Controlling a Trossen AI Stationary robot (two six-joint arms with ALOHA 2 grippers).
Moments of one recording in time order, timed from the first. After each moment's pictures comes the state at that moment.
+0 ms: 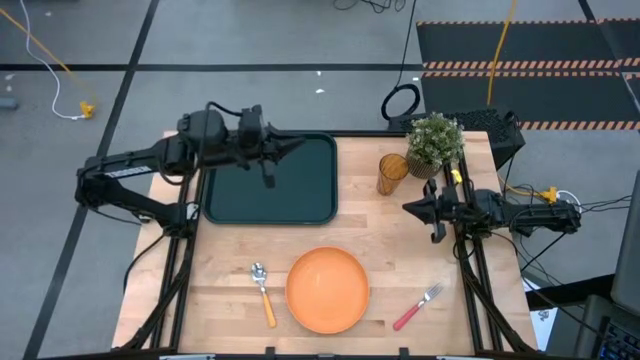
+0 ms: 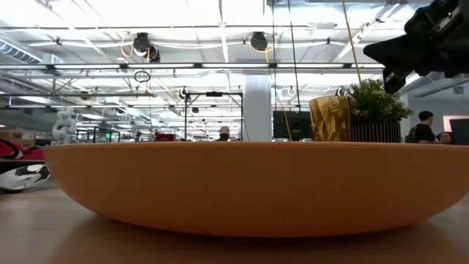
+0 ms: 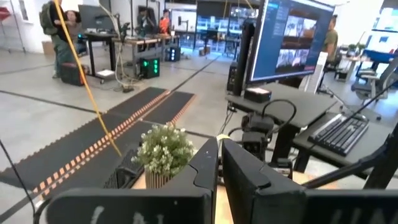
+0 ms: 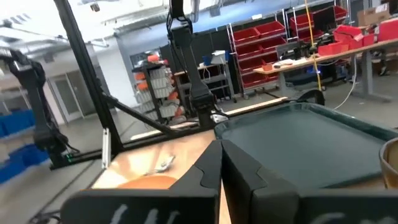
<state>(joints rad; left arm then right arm) 0.12 1.24 1.41 -0.19 -0.09 -0.08 0.03 0.02 0.02 0.12 0.08 0.27</state>
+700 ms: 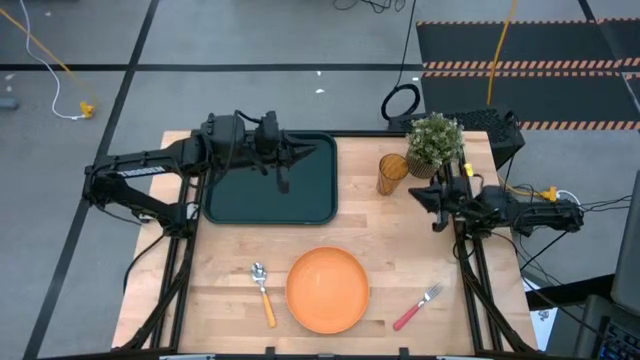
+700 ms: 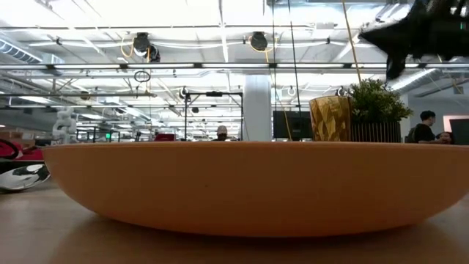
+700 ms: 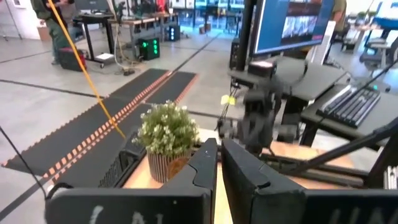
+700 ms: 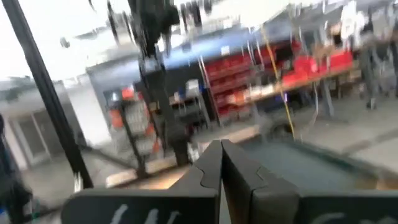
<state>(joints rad) 0.12 1.30 1.41 -0.21 -0.09 -0.04 0.03 0.06 0.08 0.21 0.25 0.27</state>
